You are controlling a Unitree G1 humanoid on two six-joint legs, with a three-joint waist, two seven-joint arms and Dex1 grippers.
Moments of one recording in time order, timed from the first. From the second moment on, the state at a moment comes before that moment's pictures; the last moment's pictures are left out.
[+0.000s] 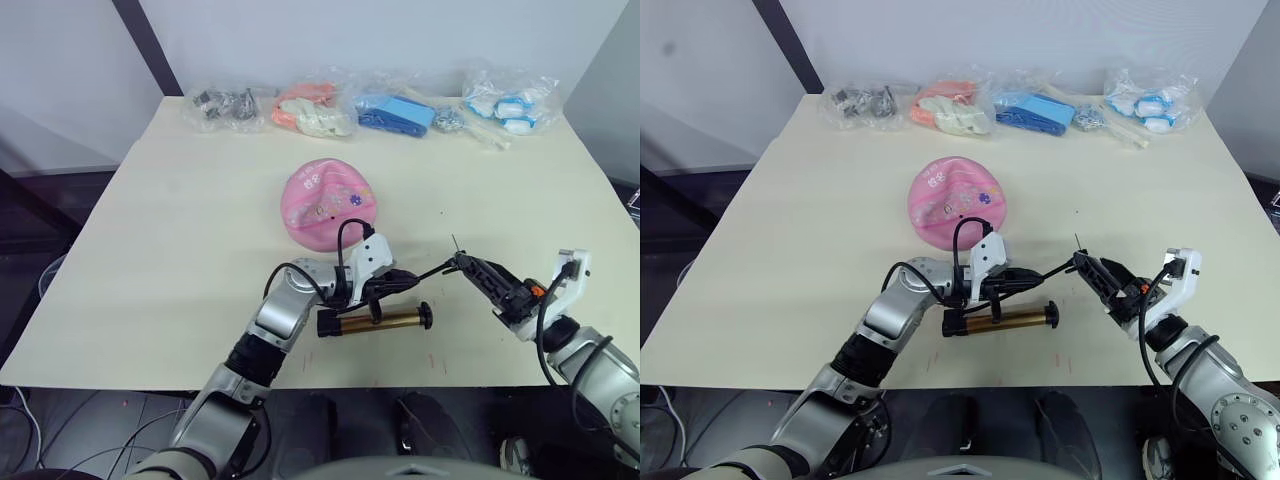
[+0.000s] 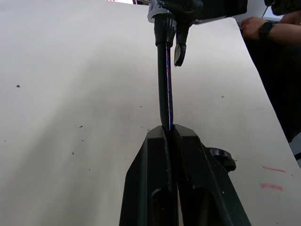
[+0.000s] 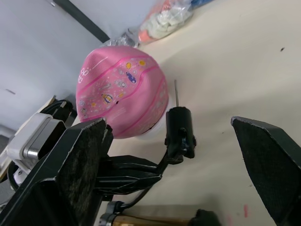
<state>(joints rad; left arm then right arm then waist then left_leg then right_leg) -0.48 0.24 -0.36 0.10 -0.12 0.32 -0.99 0.16 -0.41 -0.29 -0.56 1.31 0.73 0.10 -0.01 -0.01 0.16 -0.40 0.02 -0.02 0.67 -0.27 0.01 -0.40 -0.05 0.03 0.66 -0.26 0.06</state>
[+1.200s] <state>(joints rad) -0.48 0.26 -0.37 0.10 -0.12 0.28 -1.03 0.17 -0.36 -0.23 -0.54 1.27 0.71 0.08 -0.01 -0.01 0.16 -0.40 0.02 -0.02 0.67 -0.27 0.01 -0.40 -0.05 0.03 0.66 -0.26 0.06</state>
